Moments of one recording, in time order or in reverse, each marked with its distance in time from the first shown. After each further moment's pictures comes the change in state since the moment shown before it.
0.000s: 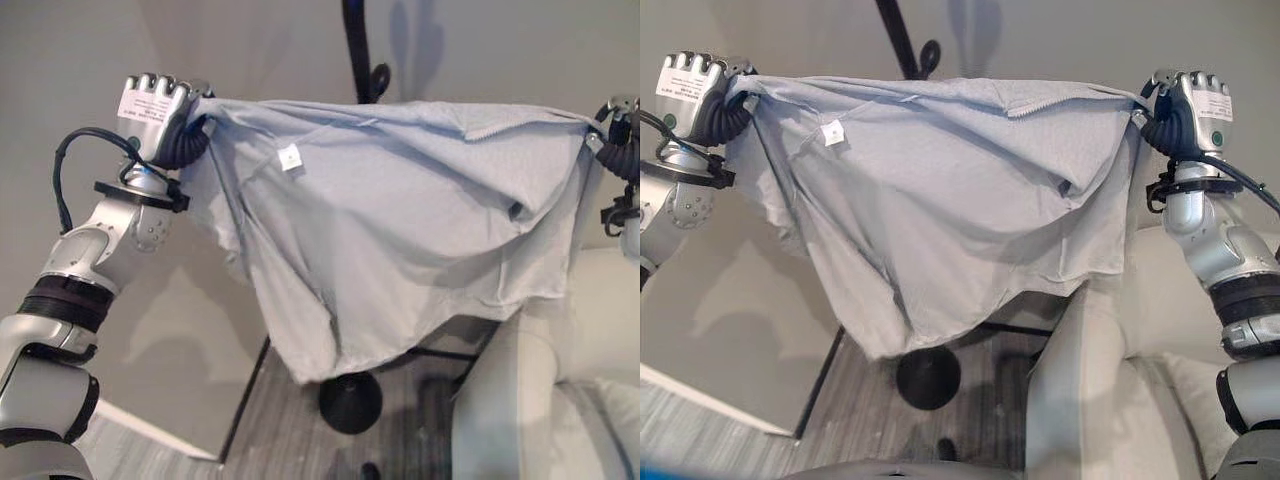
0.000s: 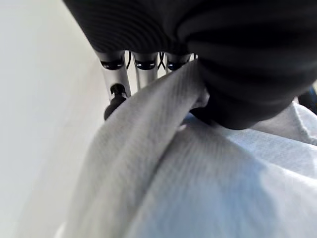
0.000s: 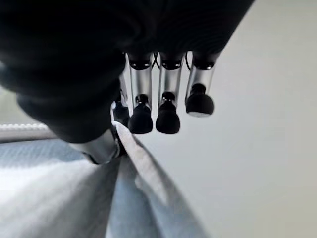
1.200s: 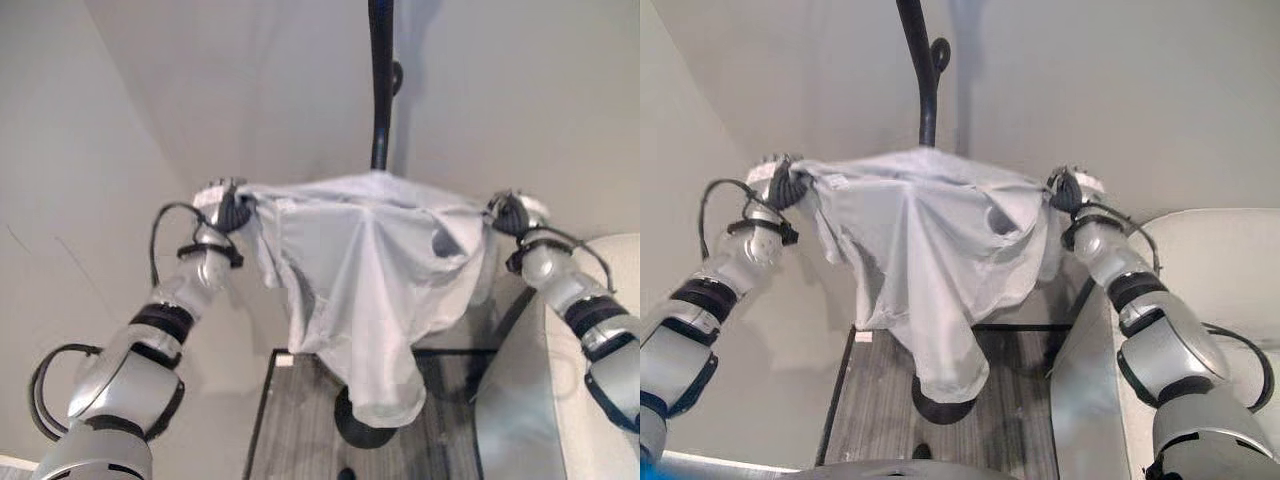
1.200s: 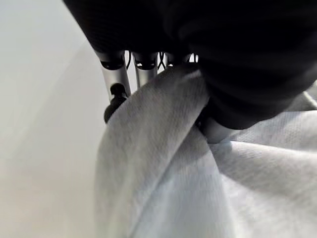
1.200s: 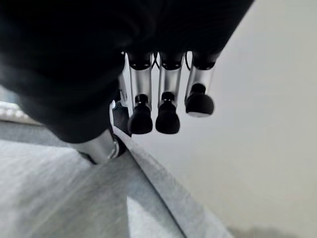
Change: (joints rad) left arm 0.170 -0.386 -0.037 0.426 -0.235 -0.008 -0.140; right arm -0.001 0.472 0.156 0.418 0.121 0.029 0.205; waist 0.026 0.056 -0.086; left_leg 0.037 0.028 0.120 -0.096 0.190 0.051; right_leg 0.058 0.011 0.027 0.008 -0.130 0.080
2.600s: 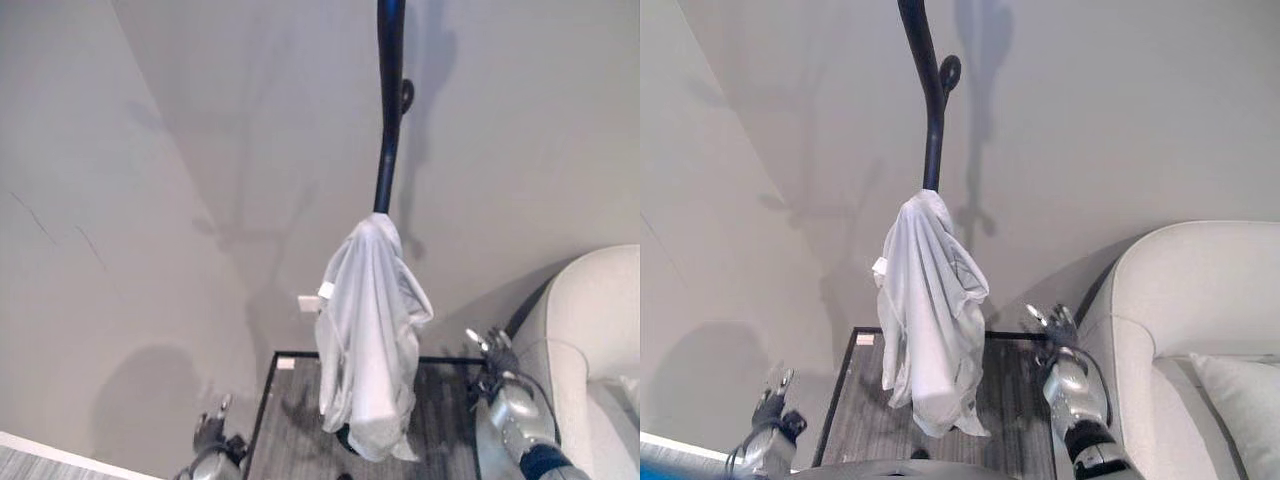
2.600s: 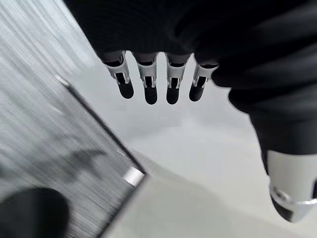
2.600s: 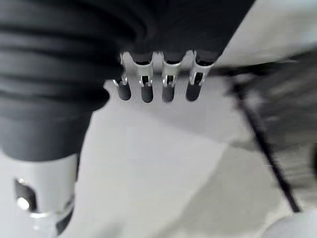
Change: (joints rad) left arm 0.694 -0.423 0.598 0.256 -0.983 0.015 -0.382; right arm 0.658 0.382 -0.515 -0.067 0.911 -0.078 0.201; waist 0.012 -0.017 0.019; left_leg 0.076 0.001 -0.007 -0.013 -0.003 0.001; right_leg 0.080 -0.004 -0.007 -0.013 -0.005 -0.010
